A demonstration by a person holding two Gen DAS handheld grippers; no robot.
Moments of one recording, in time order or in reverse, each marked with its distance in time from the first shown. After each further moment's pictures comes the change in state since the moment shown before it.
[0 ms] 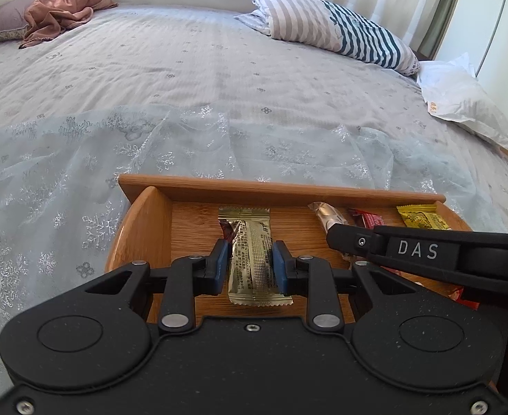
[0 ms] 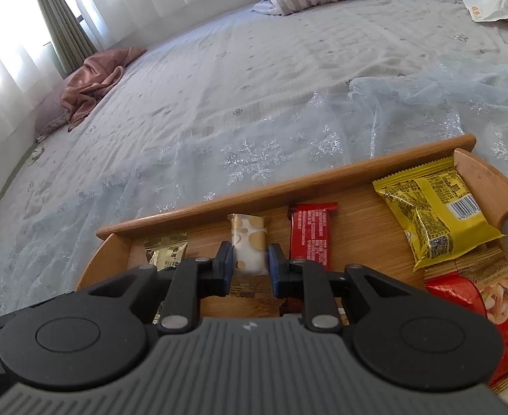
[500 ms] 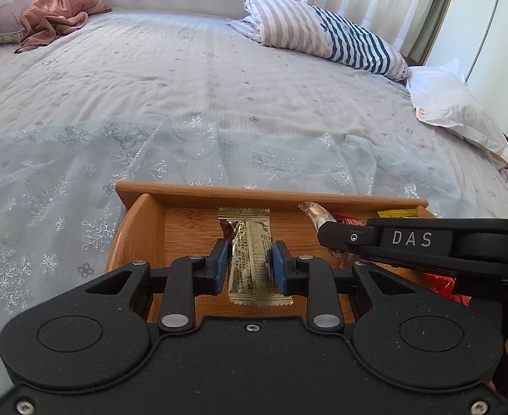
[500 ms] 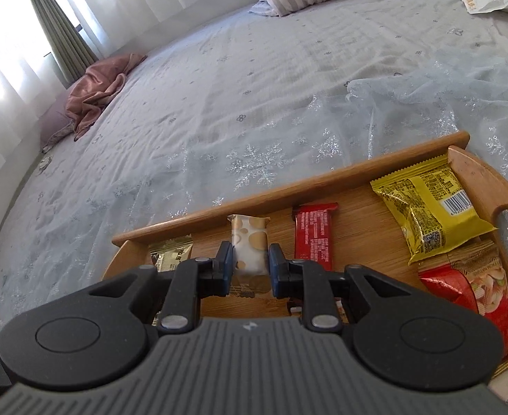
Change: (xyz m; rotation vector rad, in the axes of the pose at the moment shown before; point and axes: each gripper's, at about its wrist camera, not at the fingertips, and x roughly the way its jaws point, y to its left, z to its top) left arm -0.018 -0.004 0.003 0.004 -0.017 -0.032; right arm -0.013 -0.001 0.005 0.045 -0.003 0.021
